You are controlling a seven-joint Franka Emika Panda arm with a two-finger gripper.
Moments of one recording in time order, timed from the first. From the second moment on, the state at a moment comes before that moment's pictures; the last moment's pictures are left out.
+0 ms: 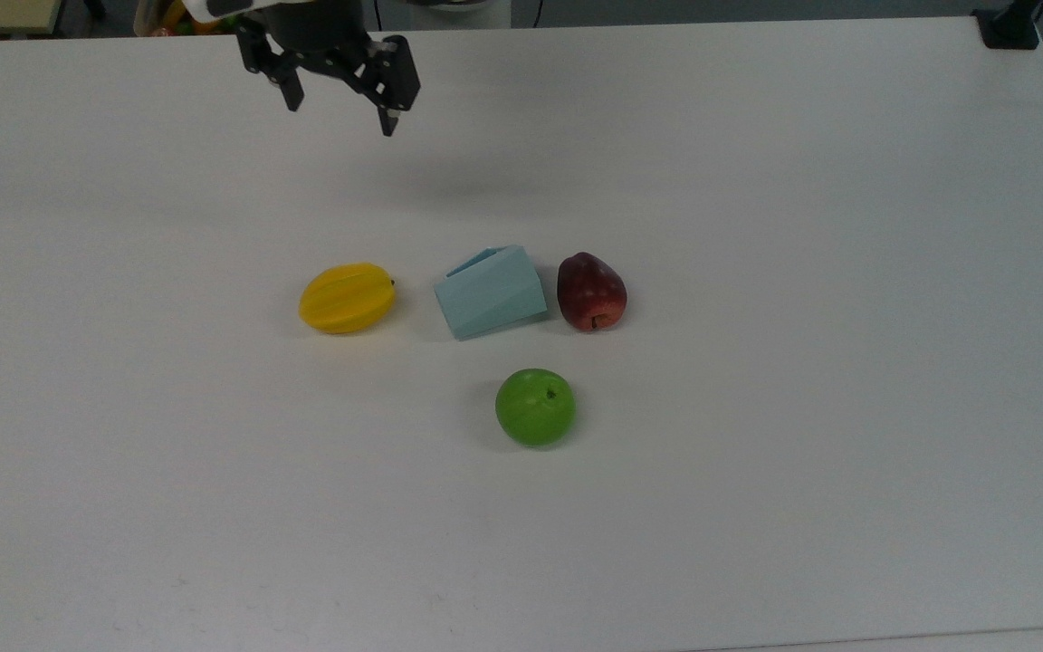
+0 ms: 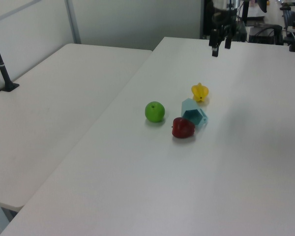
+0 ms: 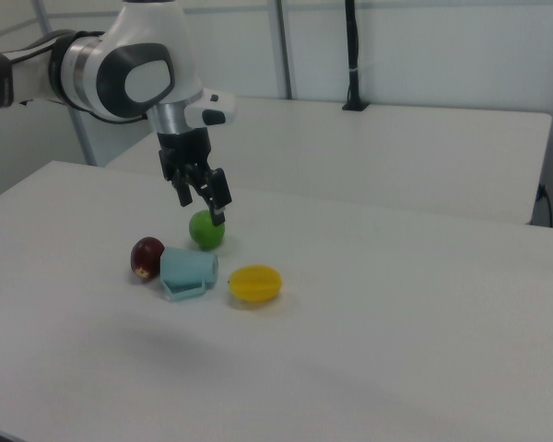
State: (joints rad) arm 0.07 0.10 -0.14 -1.68 0.02 1.82 0.18
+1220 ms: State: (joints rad) arm 0.37 0.29 -0.15 -1.66 -0.23 1.88 0.18
